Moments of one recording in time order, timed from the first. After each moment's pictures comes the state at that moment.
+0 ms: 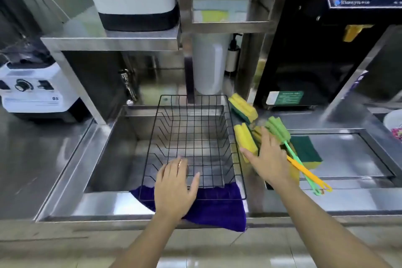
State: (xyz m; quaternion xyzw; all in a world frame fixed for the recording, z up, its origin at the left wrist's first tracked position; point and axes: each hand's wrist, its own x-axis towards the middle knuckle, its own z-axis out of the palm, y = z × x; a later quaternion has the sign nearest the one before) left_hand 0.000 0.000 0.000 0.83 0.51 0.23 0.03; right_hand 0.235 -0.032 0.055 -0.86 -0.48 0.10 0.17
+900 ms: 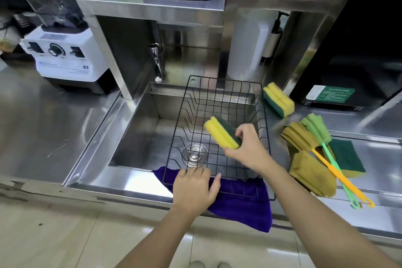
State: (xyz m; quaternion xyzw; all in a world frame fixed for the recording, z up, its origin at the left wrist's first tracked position) left_hand -0.014 -0.004 -0.026 0.84 0.49 0.23 -0.02; right_hand 0.156 0.027 0.047 -0.70 -0.59 0.29 0.27
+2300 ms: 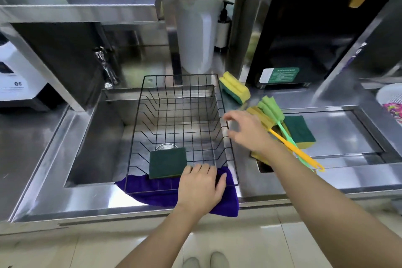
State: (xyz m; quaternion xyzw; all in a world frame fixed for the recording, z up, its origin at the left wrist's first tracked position) left_hand 0.060 -0.028 -0.007 0.90 0.41 0.14 0.03; right_hand 0.238 0.006 0.067 -0.73 -0.63 0.17 0.18
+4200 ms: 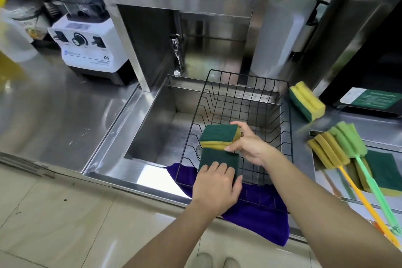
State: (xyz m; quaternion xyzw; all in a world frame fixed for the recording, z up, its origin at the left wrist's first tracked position) left_hand 0.004 0.000 -0.011 0.85 0.50 0.16 0.01; right_hand 0.139 0.085 0.012 -0.58 -0.33 0.67 0.33
